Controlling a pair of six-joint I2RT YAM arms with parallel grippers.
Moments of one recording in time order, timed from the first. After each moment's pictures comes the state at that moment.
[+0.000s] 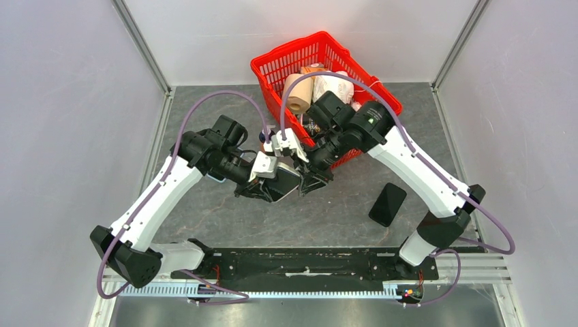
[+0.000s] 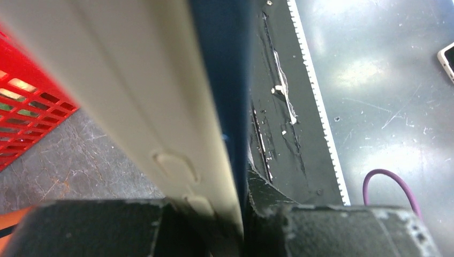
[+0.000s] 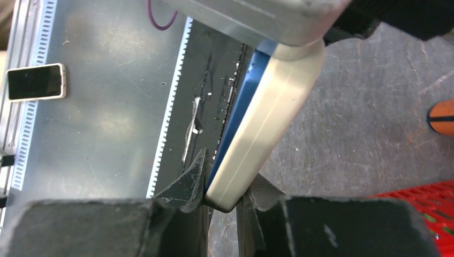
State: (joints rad) left arm -0.55 1.24 1.35 -1.28 0.95 1.00; right arm 0.85 1.62 1.99 -1.42 -0.77 -0.64
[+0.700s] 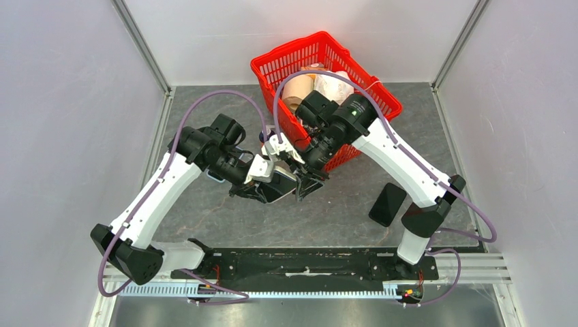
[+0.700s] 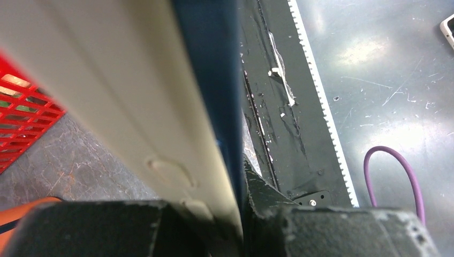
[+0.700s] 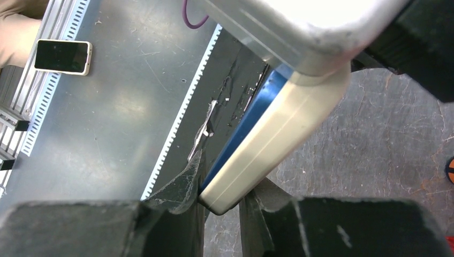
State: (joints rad) left arm -0.55 1.27 1.41 -1.43 0.92 1.17; right arm 0.86 1.77 2.14 -1.60 -0.91 -0.86
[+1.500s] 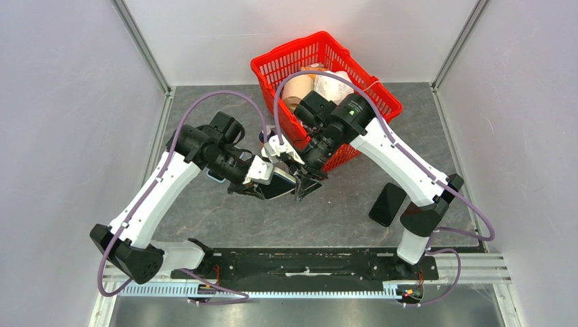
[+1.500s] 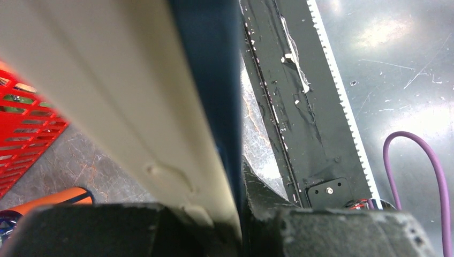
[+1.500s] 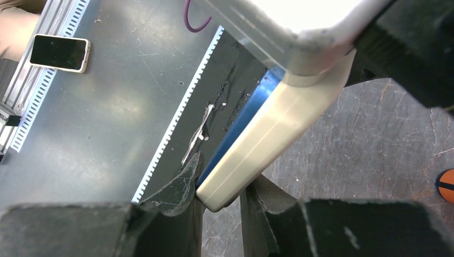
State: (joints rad) left arm -0.55 1.27 1.44 -1.45 0.86 1.23; right arm 0.86 1.78 2.14 -1.60 -0.93 -0.92
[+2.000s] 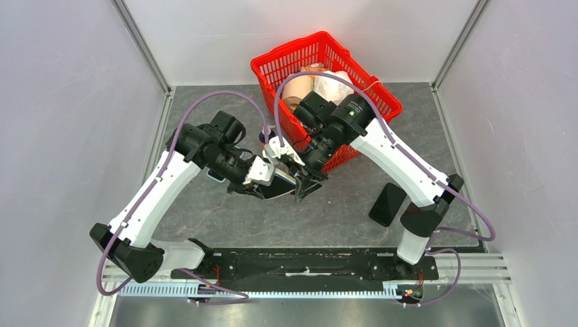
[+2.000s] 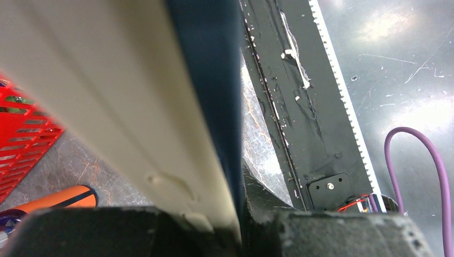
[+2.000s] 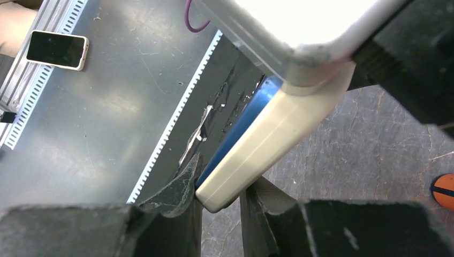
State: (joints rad) left arm -0.56 1.28 1.47 -1.47 0.82 1.24; right arm 0.87 1.78 2.14 -1.60 -0.93 -0.94
